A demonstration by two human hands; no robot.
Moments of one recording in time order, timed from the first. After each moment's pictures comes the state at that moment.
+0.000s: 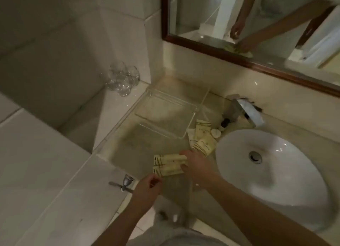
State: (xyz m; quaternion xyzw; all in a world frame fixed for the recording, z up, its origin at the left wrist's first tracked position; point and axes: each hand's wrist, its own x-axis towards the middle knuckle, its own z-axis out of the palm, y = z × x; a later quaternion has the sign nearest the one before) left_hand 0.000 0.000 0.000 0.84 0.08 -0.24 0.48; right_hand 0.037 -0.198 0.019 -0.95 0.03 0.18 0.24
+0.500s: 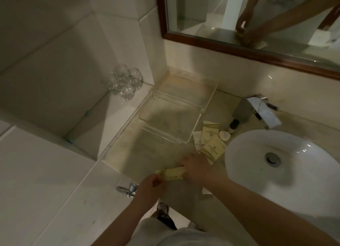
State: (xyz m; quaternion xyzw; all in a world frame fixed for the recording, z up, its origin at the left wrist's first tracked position) left_hand 0.032 -0.011 -0.004 0.85 0.12 -0.28 0.42; right_hand 0.073 -0.202 -0.006 -0.95 -0.12 0.25 0.12
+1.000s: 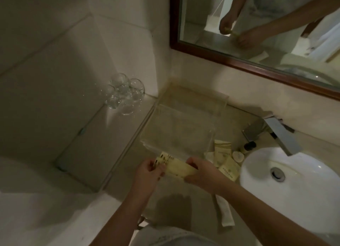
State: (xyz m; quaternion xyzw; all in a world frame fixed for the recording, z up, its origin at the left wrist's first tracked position) left_hand 0.158 0.017 0.031 0.76 0.17 -0.20 0.59; right_hand 0.138 -0.178 0.048 -0.88 0.07 0.27 0.37
